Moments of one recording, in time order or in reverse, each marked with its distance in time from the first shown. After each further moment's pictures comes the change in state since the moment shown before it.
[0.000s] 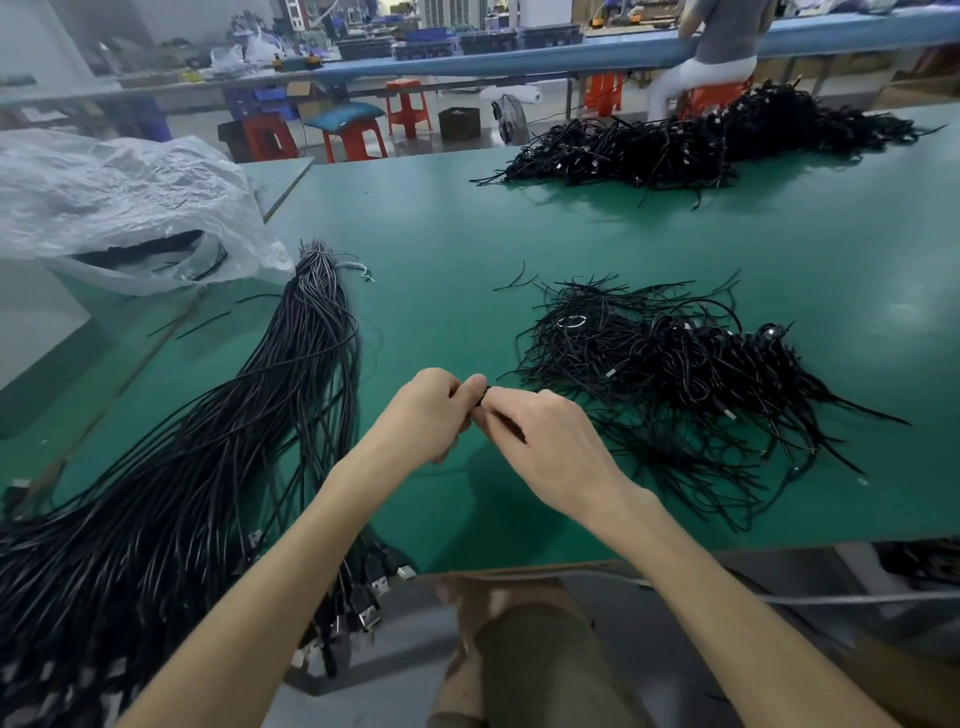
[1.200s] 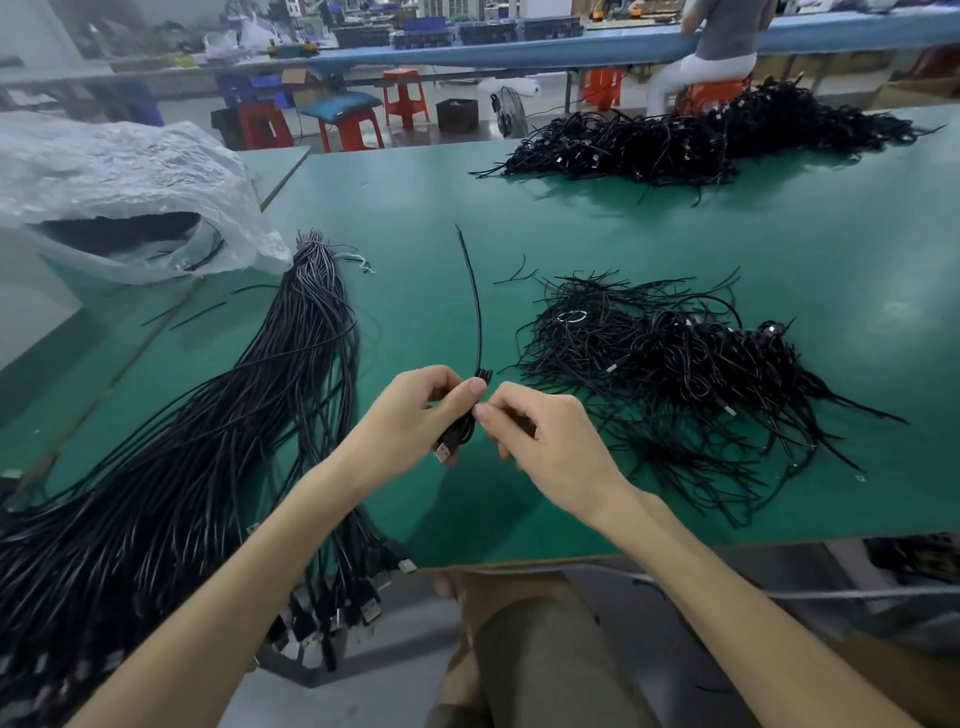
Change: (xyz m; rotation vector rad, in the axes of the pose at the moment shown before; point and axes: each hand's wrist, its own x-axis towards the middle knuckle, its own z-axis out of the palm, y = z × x) left_hand -0.022 -0.014 -0.010 -0.248 -0.061 0.205; right_hand -0.008 0.003 0.003 0.294 -0.003 0.107
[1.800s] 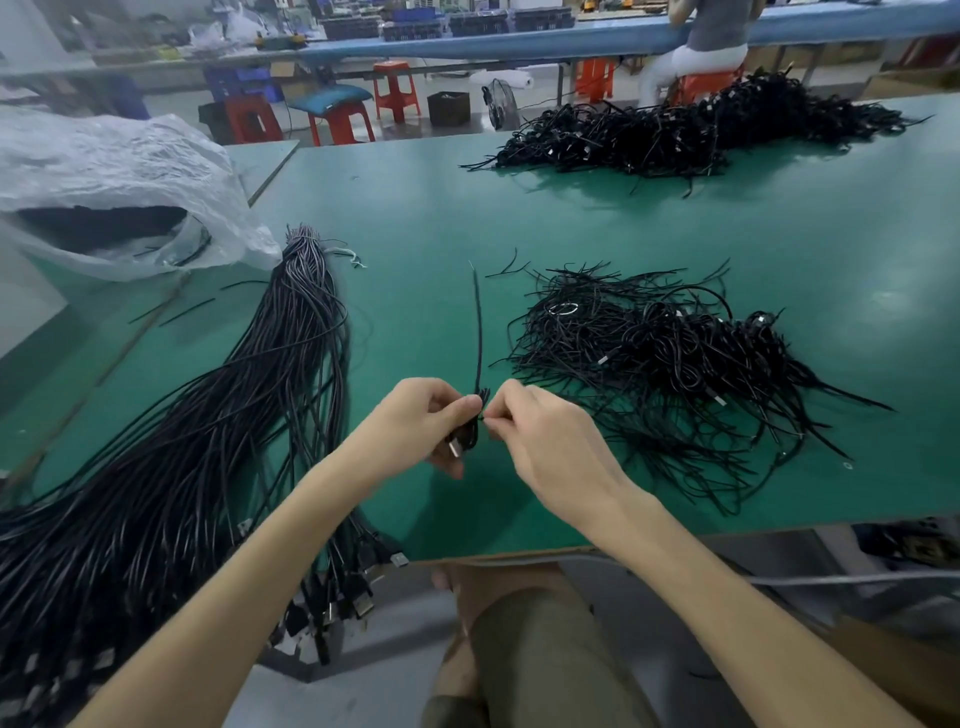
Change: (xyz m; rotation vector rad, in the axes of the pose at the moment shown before) left_hand 0.003 -0.005 0.007 -0.062 -0.079 -0.219; right_hand -0.009 -0.002 -0.001 -0.392 0.039 -0.102
